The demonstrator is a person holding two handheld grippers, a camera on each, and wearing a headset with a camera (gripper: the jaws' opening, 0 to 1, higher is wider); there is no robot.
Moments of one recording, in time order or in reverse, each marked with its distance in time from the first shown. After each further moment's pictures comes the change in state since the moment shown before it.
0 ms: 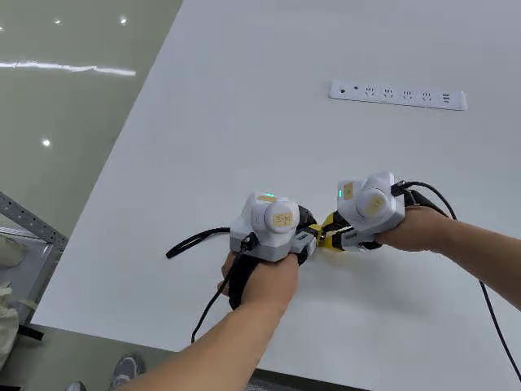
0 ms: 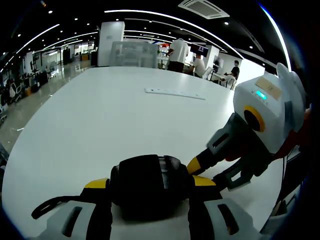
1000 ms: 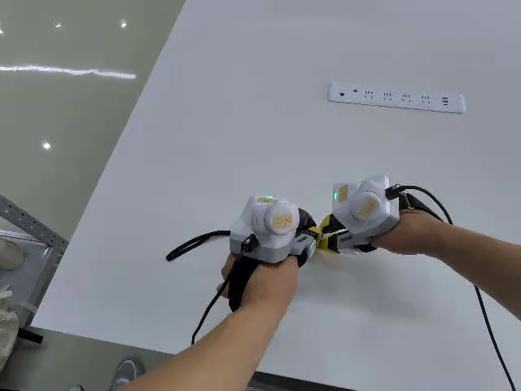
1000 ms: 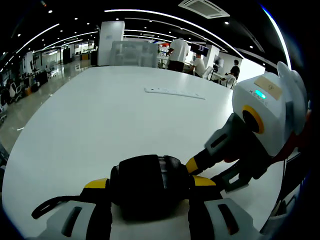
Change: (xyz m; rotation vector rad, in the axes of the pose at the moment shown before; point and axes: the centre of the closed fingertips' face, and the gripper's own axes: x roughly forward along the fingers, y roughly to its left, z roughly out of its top) left arm 0.001 0.000 0.000 0.000 0.005 0.001; right arm 0.003 -0.002 0.004 0.016 -0.002 -0.014
